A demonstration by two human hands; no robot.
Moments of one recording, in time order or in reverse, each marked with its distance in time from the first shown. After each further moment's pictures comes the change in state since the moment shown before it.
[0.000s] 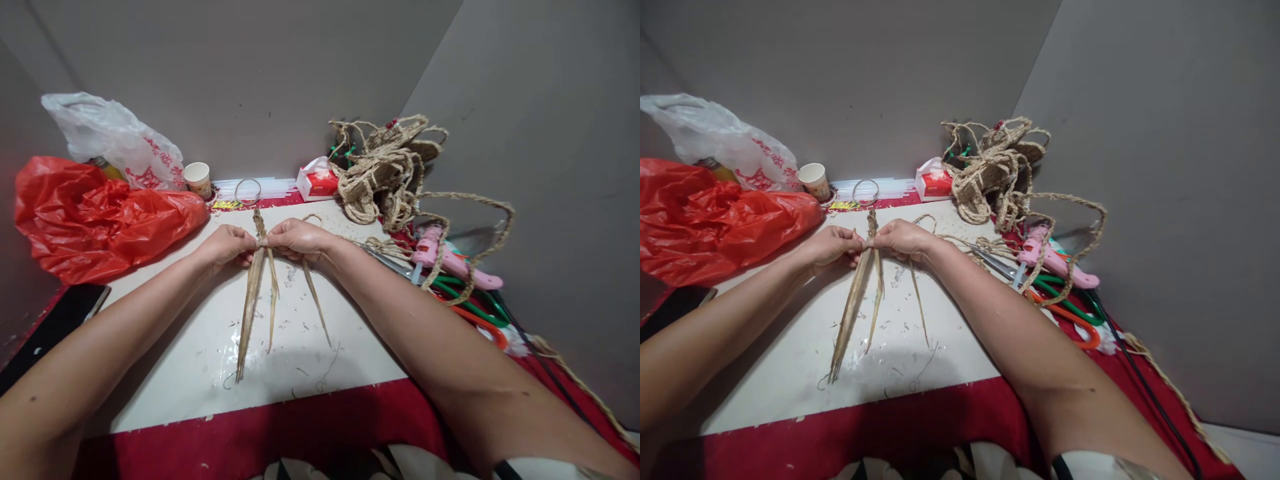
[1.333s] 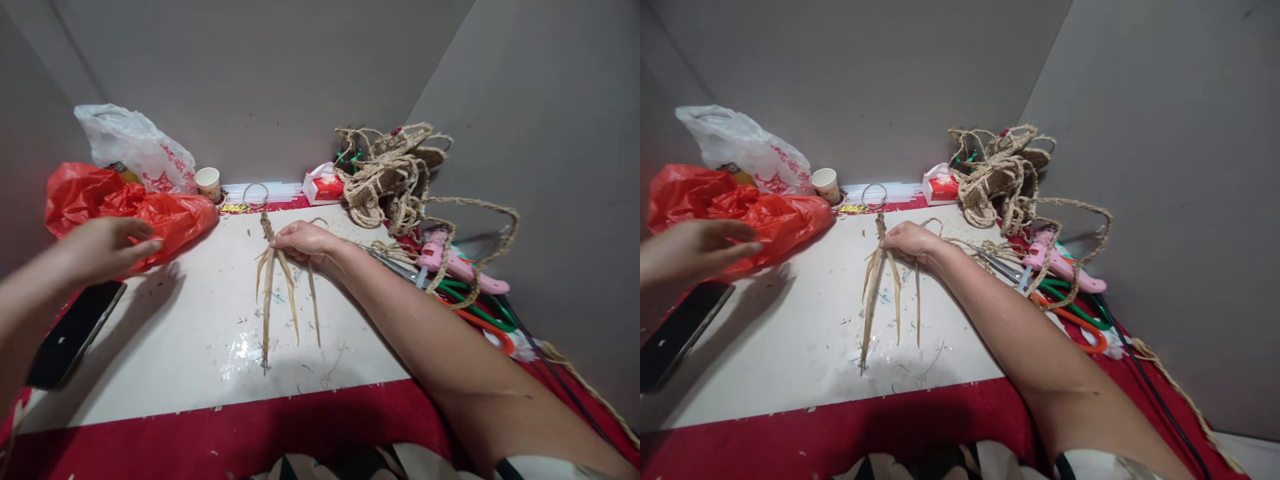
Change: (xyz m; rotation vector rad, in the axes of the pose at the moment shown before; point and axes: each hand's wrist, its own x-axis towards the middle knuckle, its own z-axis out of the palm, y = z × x) left_hand -0.119 0.028 -0.138 0.885 0.615 0.242; right_hand 0.001 0.001 0.004 -0.059 0.103 0.004
